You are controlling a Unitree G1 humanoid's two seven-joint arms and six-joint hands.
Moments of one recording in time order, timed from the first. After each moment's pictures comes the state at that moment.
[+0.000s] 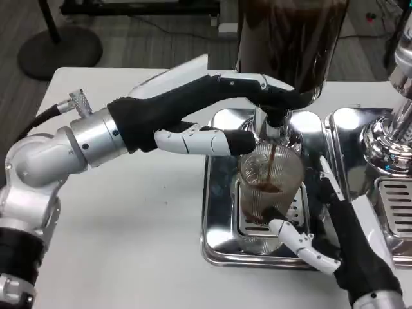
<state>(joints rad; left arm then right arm) -0.62 0.43 -0.14 0.57 -0.07 -0.80 -0.83 0.30 -0.13 0.17 -0.14 -0.40 -0.12 -0.11</state>
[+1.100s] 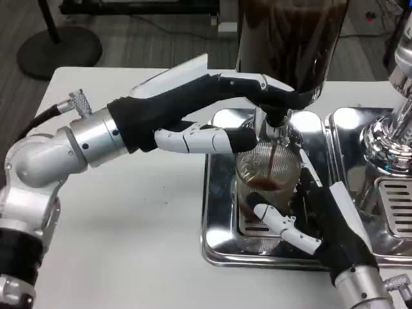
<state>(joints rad) -0.62 0.43 -0.14 0.55 -0.08 -0.78 -0.83 0.14 -0.11 0.19 0.00 -0.35 -0.06 -0.07</state>
